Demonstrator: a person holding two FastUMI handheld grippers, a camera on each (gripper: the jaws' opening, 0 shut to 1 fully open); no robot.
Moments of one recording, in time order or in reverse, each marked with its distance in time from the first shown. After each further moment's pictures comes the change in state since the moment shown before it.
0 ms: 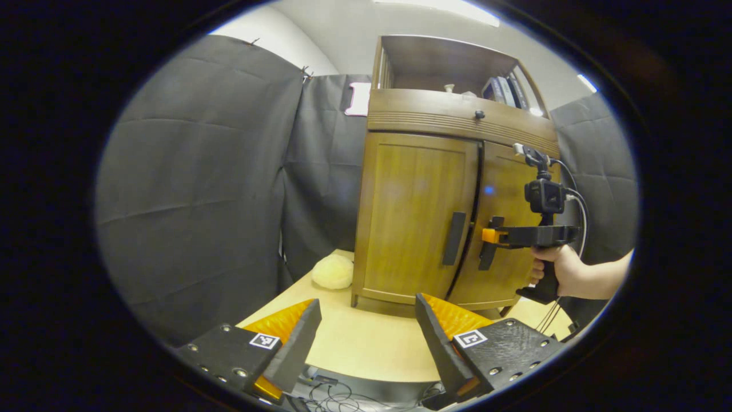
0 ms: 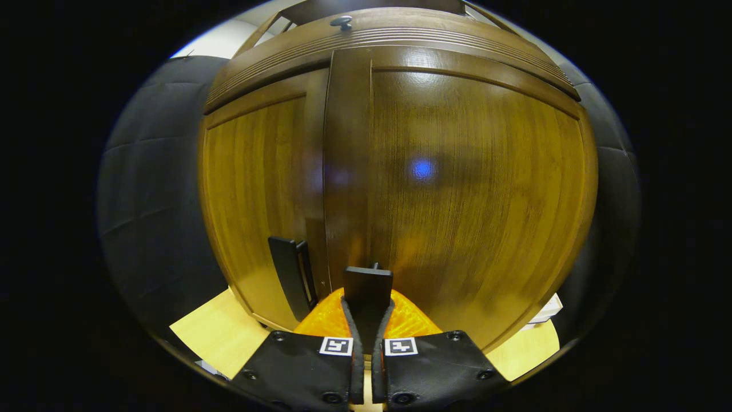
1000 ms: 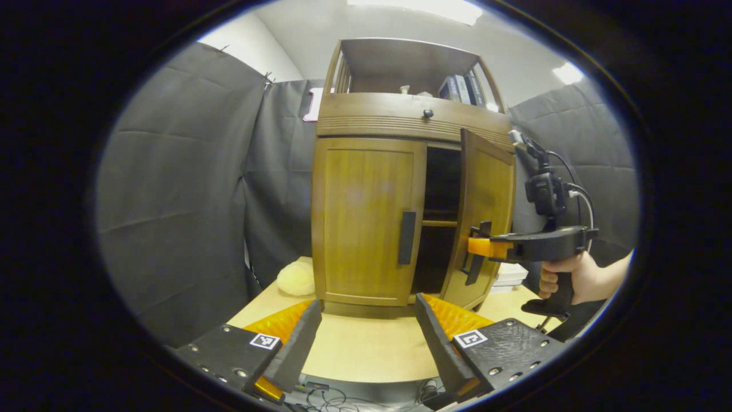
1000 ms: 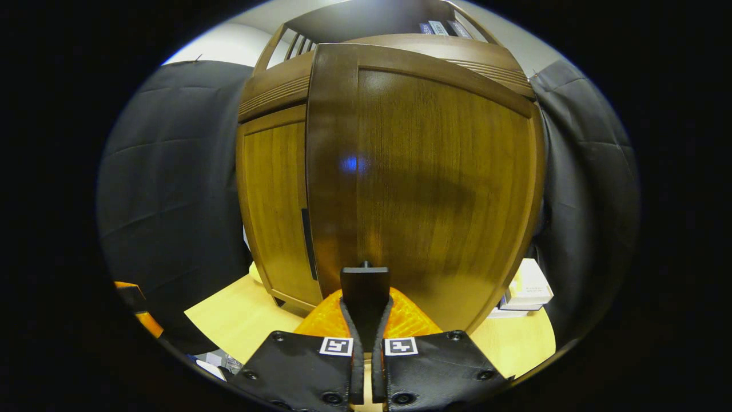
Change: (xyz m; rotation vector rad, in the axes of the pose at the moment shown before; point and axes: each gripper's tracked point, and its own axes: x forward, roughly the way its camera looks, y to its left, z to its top) left arm 0.000 -0.060 -0.003 0.043 -0.019 -0.201; right arm 0.005 0.001 0.001 0.012 0.012 0.042
